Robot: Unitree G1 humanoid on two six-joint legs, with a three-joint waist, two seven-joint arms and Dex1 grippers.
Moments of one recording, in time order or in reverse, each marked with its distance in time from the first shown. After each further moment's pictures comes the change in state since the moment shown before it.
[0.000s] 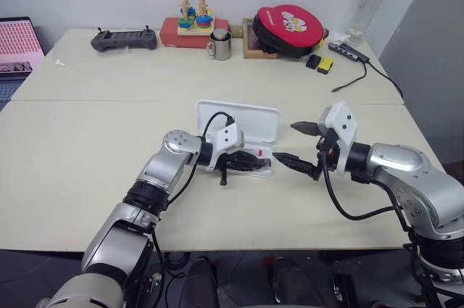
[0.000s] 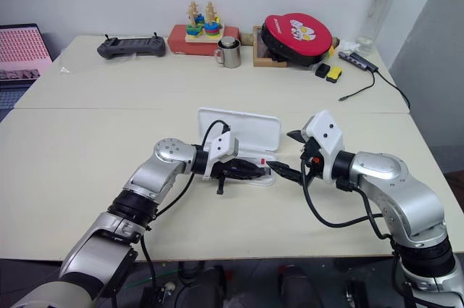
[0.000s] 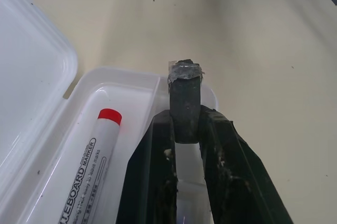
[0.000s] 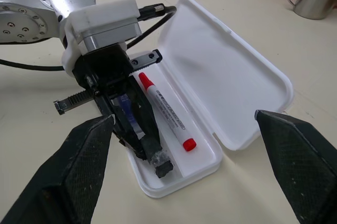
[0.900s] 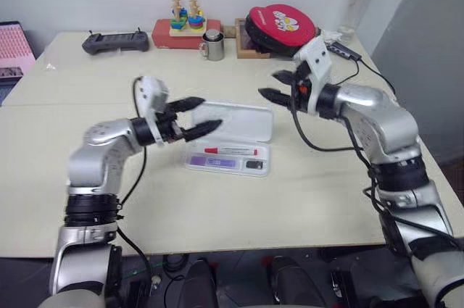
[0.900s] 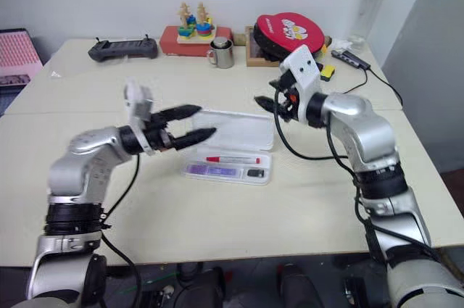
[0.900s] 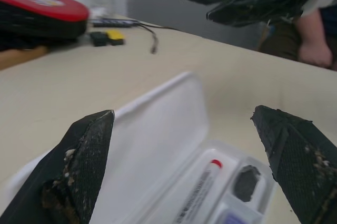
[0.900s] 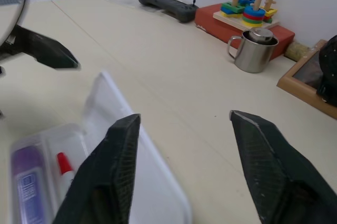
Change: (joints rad) left arm 0.162 0.142 0.521 -0.364 -0.328 0.375 0.235; right arm -0.558 0.212 0.135 0.724 -0.198 -0.229 -0.022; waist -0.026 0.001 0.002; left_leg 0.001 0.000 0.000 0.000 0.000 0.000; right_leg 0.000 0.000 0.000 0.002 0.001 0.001
